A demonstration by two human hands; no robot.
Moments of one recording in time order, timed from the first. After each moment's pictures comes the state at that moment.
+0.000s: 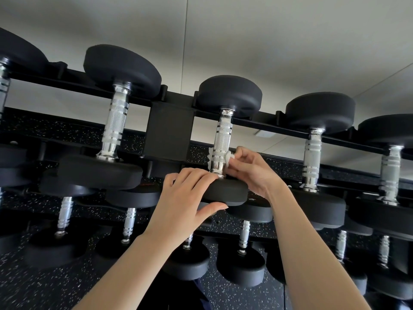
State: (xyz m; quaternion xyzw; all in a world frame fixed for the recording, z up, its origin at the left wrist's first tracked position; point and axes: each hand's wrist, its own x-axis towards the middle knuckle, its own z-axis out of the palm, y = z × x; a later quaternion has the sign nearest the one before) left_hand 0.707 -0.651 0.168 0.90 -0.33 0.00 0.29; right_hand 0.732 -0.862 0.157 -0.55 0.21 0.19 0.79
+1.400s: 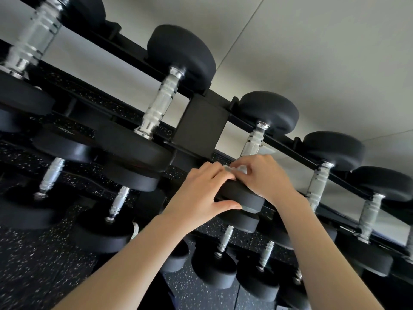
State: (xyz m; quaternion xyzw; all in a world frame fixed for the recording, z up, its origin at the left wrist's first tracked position) left_hand 0.717 -0.637 0.156 0.85 -0.26 -0.08 0.45; right_hand 0.754 -0.805 0.212 -0.98 -0.02 0.21 0.06
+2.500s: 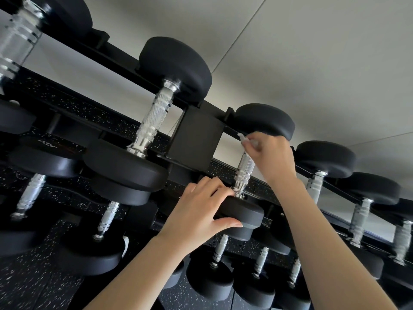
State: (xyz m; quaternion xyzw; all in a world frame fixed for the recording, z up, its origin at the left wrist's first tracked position) left_hand 0.720 -0.636 0.148 0.85 -0.28 -0.03 0.44; right_hand 0.807 -0.815 0.210 -1.00 0.02 -0.03 0.00
